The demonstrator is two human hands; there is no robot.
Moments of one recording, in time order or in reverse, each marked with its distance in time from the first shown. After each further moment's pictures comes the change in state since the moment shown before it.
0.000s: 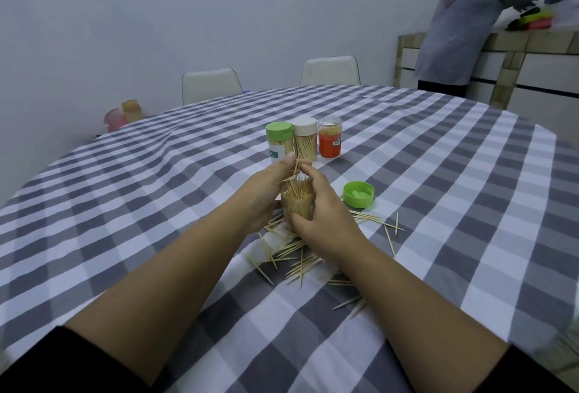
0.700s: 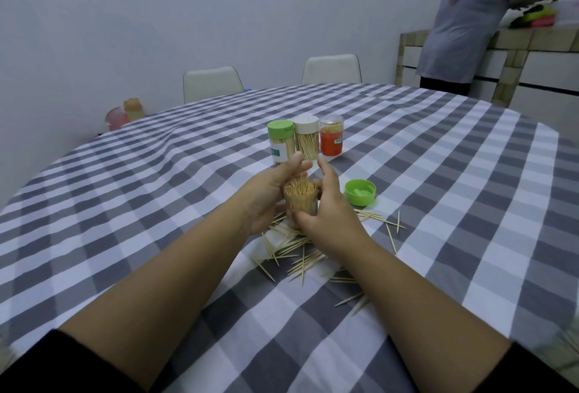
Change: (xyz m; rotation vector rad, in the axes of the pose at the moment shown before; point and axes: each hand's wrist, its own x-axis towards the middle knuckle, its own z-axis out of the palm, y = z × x) left_hand -0.011 0.001 0.002 -0.026 -0.001 -0.043; right_hand -0.002 -0.001 -0.003 0.051 0.002 0.087
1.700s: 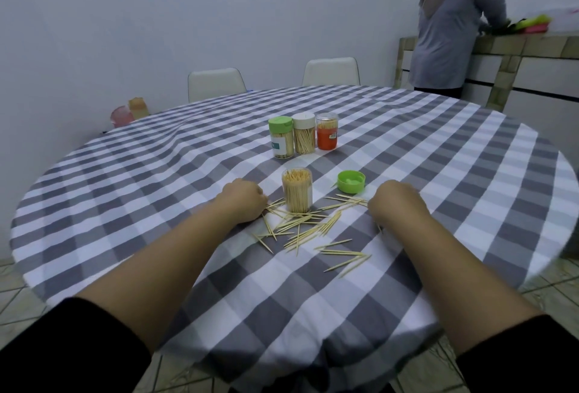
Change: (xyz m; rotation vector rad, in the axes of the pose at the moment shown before) left_hand -0.008 -0.014 -0.034 1.315 0.191 -0.145; right_hand -0.011 0.002 -0.081 -0.710 -0.020 0.679
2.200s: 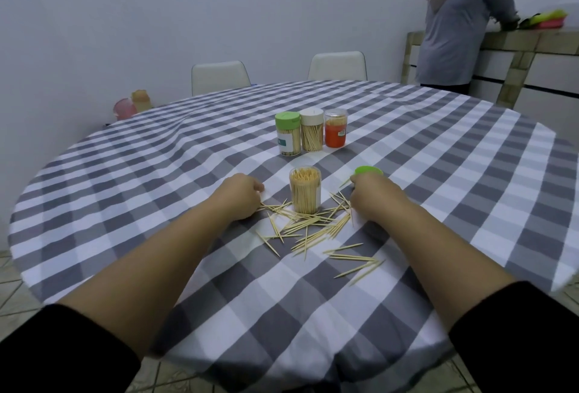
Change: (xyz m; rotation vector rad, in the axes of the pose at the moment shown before) left_hand 0.008 -0.017 -0.004 -0.057 0.030 0.016; right_hand 0.027 -0.041 0.012 -0.180 -0.125 -0.259
